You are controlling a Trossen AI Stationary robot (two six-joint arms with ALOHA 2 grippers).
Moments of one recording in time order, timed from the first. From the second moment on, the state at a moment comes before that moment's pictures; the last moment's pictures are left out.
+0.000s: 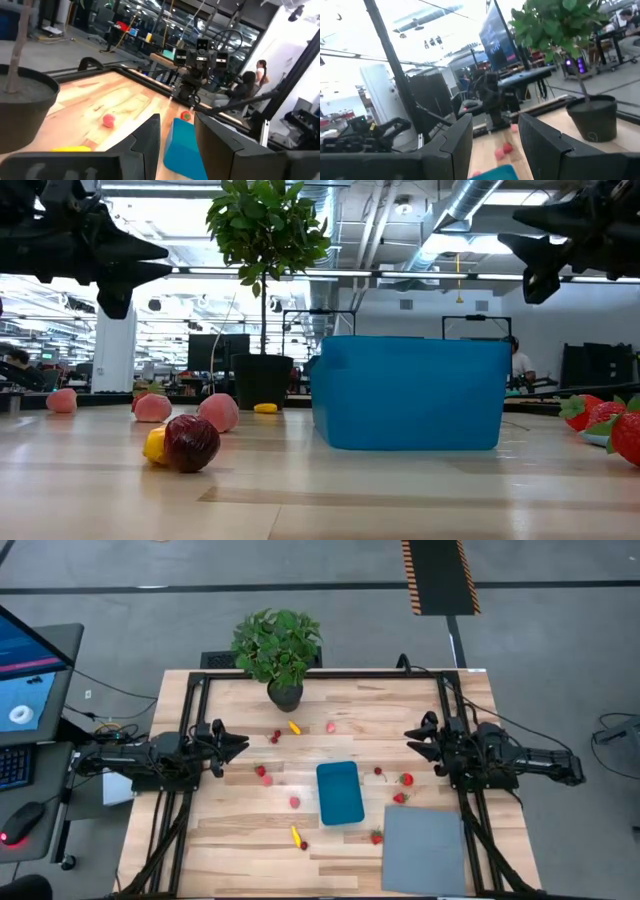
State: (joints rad) left arm -0.03 0.01 0.01 0.07 -0.25 -0.42; right arm -0.14 0.02 0.01 0.24 -0.12 0.34
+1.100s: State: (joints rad) left arm -0.03 0.02 0.05 0.16 -0.13 -0.45; right arm 0.09 1.13 0.78 -0.49 -0.05 -0.14
